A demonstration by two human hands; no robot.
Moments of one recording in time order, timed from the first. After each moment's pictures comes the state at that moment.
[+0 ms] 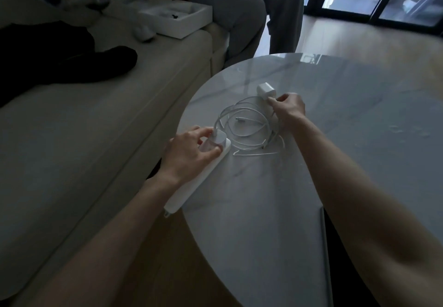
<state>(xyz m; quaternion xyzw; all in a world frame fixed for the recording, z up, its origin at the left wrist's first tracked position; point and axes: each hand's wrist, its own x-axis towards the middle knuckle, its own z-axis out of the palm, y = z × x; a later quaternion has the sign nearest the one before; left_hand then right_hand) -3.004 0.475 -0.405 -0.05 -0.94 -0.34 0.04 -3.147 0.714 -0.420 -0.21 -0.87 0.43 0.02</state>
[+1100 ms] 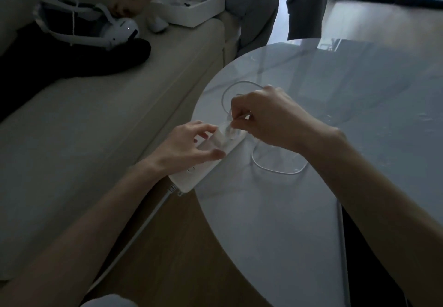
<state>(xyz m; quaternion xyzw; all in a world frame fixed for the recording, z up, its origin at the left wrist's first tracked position) -2.999 0.432 -0.394 -0.13 -0.92 -0.35 -0.09 -3.021 0.642 -0.324 0.28 -0.94 0.18 0.01</state>
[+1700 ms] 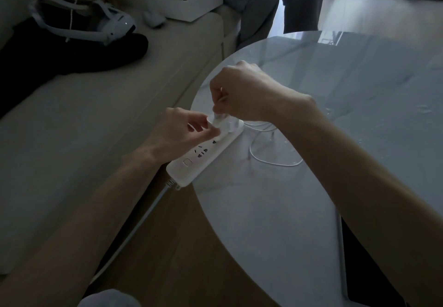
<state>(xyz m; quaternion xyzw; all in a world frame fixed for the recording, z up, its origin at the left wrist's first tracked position) -2.994 0.439 -0.372 -0.13 -0.93 -0.33 0.01 -3.035 0.610 -0.305 0.28 -0.95 0.16 -0.02</state>
